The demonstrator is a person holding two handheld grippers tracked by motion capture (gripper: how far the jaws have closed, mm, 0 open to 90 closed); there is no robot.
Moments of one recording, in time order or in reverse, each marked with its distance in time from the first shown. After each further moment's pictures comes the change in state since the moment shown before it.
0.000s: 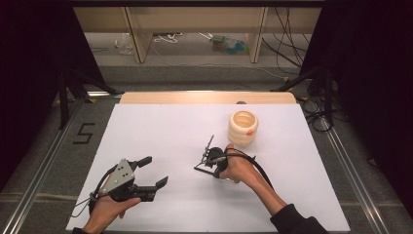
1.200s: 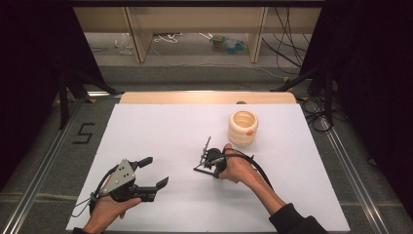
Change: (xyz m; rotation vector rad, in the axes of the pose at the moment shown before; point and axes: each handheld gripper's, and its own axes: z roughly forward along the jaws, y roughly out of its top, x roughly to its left) left arm -0.001 -0.001 0.001 0.011 -0.005 0.003; right arm 0.003 0.004 0.000 0.028 -0.014 -0.051
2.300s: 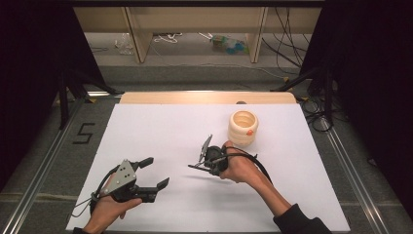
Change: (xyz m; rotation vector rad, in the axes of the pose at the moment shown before) left arm -0.001 0.000 0.001 0.008 -0.009 0.009; right arm 0.009 0.000 -0.030 -0.108 -0.043 -0.105
